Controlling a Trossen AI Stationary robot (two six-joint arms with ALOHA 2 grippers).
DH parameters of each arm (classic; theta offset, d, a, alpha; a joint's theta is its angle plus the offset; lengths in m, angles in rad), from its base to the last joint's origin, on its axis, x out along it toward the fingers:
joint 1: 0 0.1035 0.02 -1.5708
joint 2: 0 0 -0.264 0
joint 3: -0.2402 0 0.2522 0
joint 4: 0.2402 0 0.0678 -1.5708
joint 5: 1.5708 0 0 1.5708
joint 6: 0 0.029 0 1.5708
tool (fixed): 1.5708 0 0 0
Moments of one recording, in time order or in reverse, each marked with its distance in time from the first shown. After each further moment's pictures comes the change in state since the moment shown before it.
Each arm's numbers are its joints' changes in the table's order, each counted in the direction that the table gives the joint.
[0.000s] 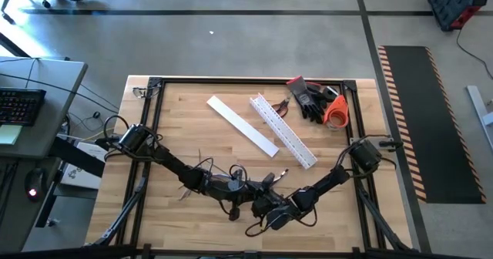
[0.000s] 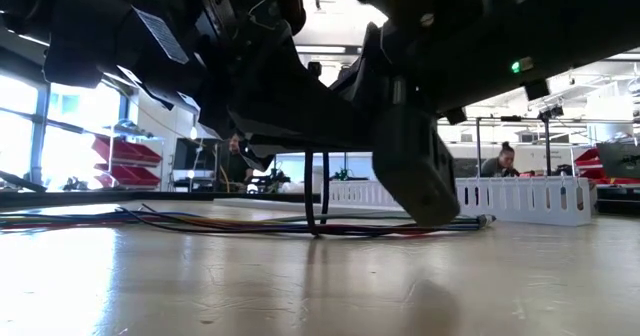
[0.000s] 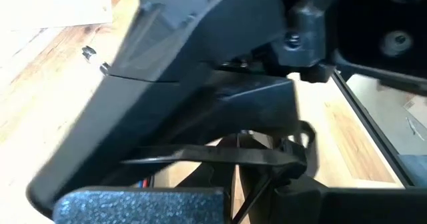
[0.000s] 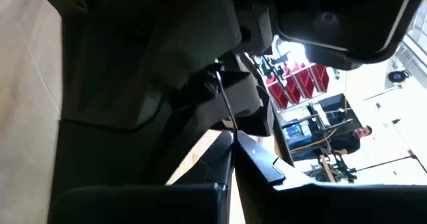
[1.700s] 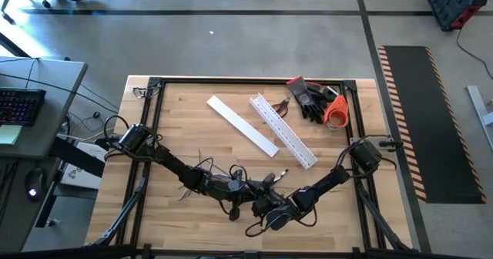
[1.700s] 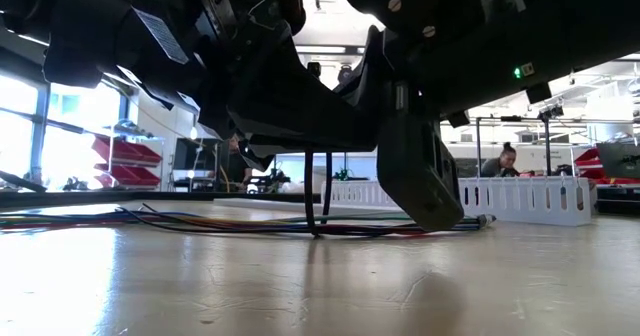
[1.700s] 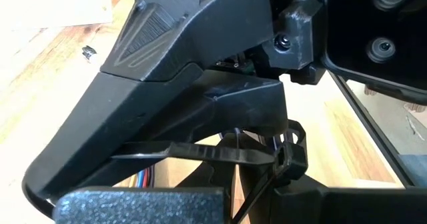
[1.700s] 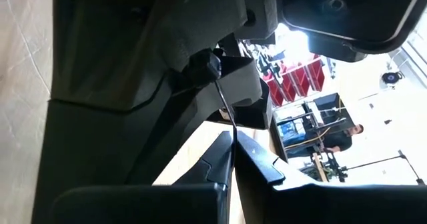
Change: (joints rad) left arm 0.000 0.000 0.000 0.000 0.000 0.000; right arm 0.000 0.000 0.000 0.032 0.012 -0.015
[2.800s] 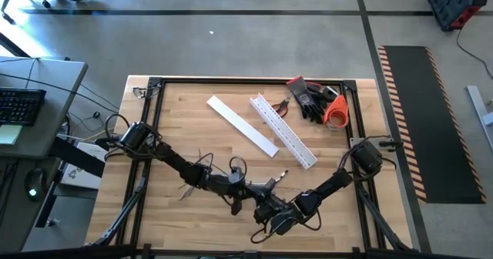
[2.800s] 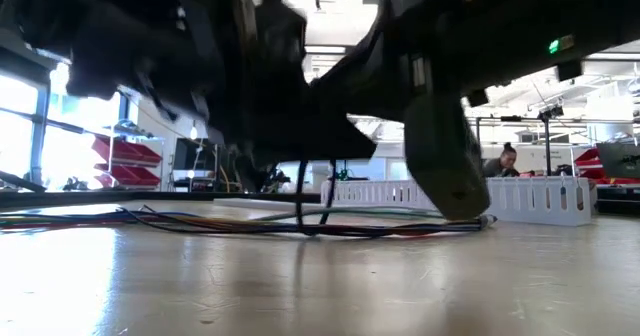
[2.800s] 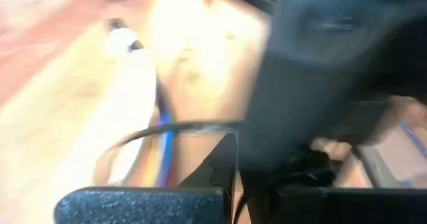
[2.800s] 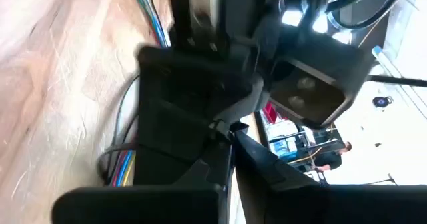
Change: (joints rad) left arm 0.068 0.000 0.079 -0.098 0.031 -0.234; right arm 0.057 0.000 0.000 -0.093 -0.010 -0.126
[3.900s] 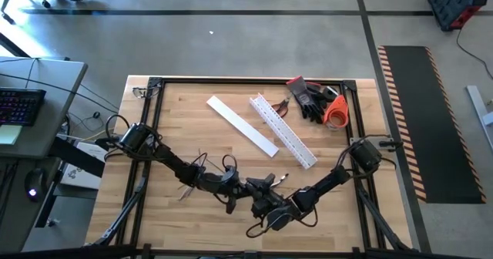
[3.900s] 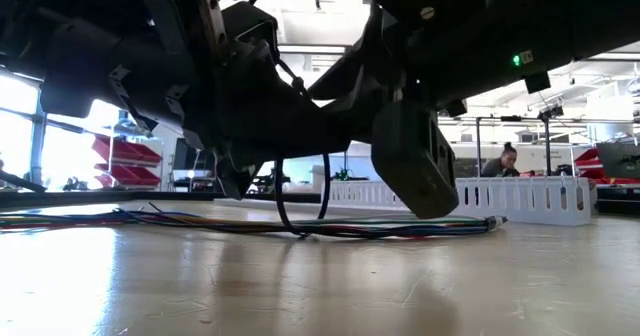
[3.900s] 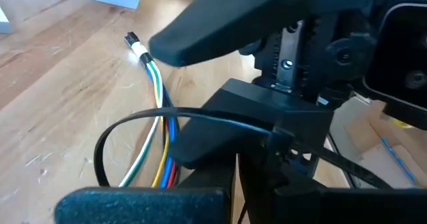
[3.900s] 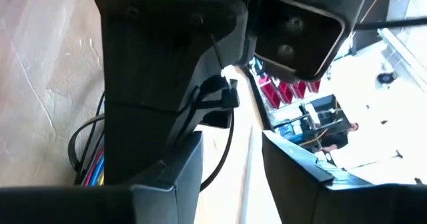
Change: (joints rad) left arm -0.036 0.001 0.059 -0.143 -0.008 0.000; right arm -0.061 -0.001 -0.002 0.074 0.017 0.140
